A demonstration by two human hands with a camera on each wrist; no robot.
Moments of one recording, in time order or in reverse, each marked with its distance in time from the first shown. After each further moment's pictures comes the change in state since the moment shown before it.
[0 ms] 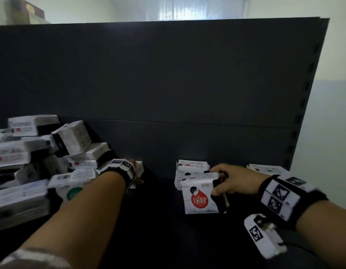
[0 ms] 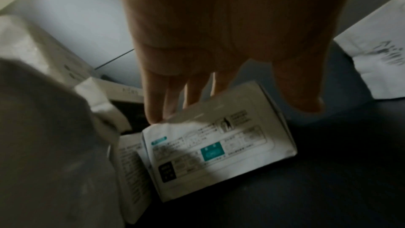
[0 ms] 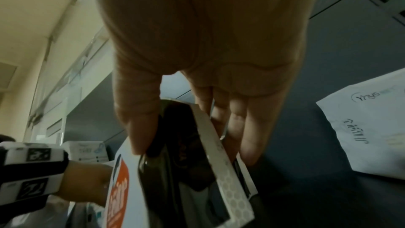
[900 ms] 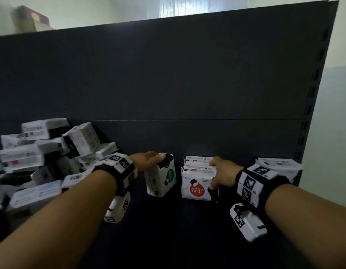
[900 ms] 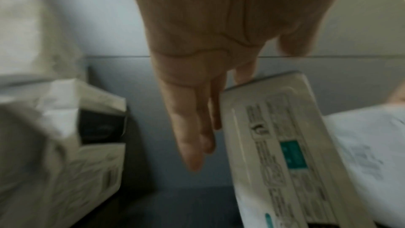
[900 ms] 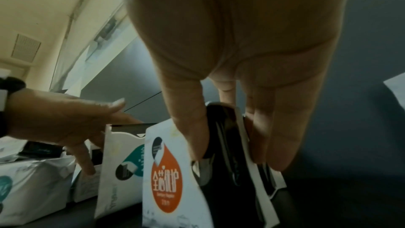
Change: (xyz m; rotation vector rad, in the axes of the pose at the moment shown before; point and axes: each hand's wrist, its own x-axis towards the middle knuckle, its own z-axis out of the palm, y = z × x) left_hand -0.037 0.003 -0.029 -0.682 -0.076 0.204; right_hand 0.038 -0.022 0.029 -0.394 0.113 0.125
